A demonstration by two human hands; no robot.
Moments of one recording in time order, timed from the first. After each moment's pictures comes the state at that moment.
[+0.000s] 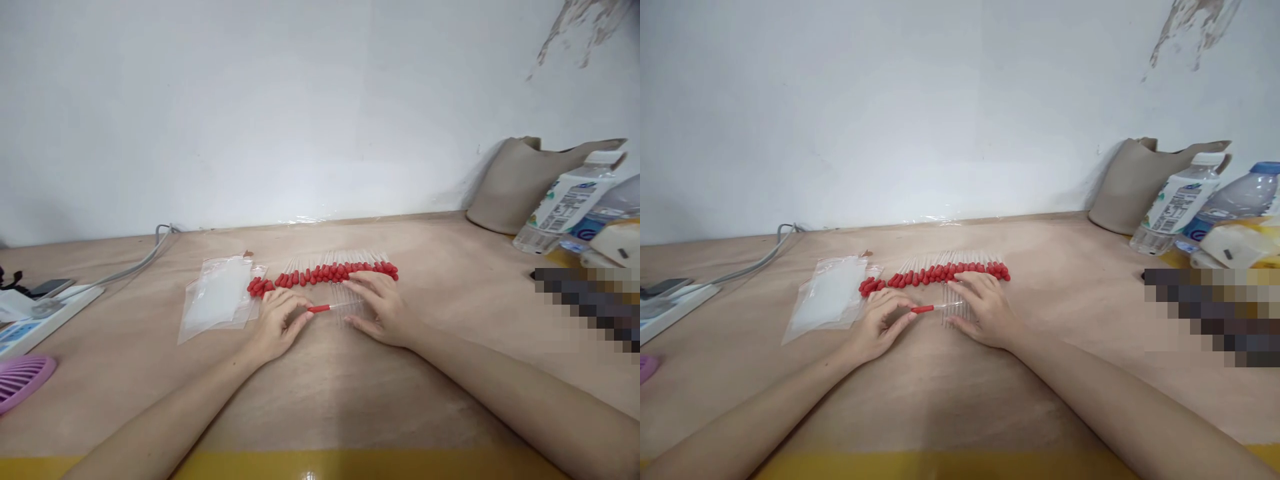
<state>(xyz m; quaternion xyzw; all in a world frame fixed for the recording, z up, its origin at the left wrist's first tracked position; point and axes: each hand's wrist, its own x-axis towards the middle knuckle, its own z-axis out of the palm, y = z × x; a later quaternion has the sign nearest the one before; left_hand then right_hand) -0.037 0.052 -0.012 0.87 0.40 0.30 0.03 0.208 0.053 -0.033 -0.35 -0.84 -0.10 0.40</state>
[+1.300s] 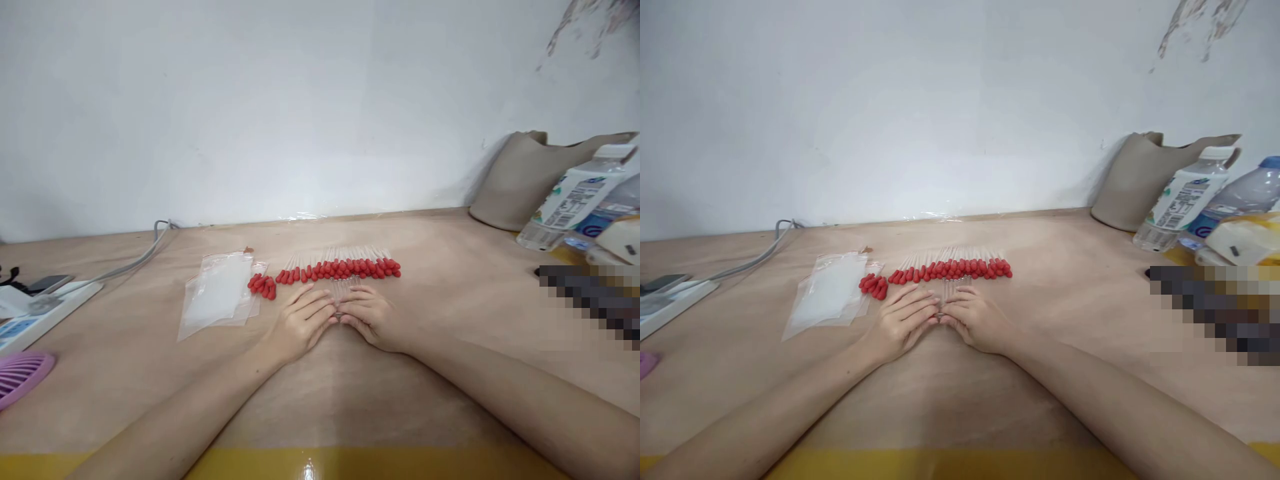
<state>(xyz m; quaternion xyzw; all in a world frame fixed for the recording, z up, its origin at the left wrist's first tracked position) -0.011 0.056 -0.021 0.90 0.19 0.34 -0.18 0.190 0.052 -0.043 -0.25 -0.89 -0.06 0.38</state>
